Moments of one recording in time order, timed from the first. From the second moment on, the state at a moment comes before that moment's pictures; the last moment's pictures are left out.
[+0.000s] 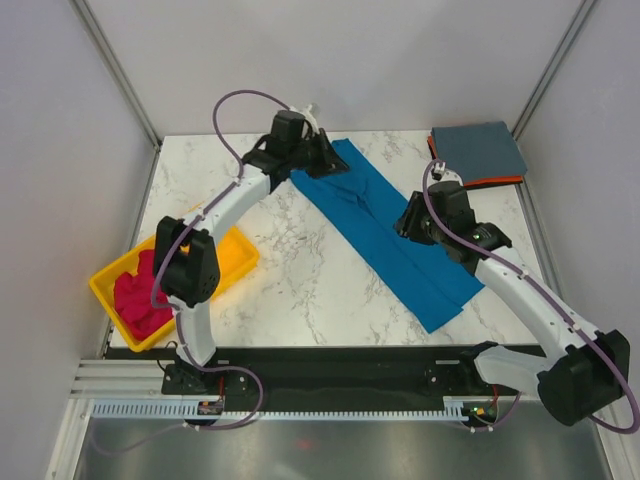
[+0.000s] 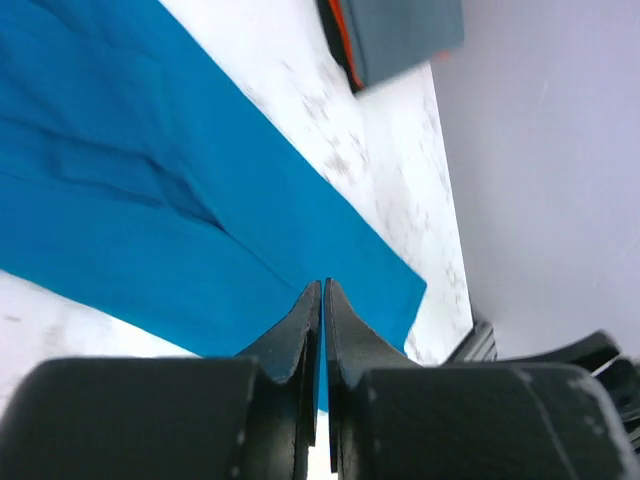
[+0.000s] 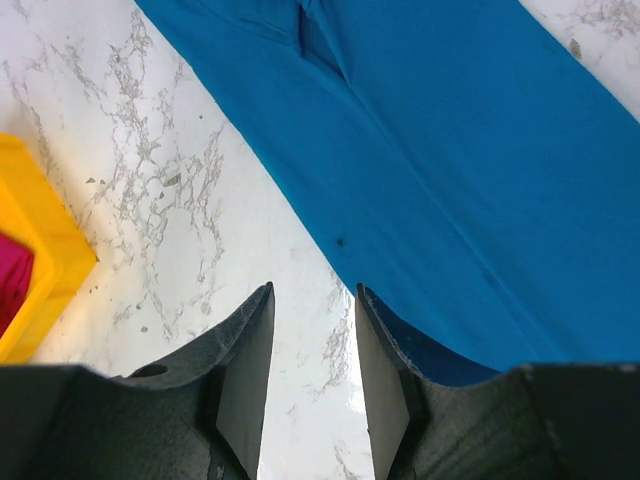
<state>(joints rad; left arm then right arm) -0.43 1.97 1.77 -0.32 0.40 -0.70 0.41 1.19 0.98 -0.46 0.06 0.61</state>
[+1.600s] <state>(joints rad) -0.74 1.91 1.19 -0.33 0.13 -0.78 0.41 1.06 0.95 -0.63 0.13 0.57</state>
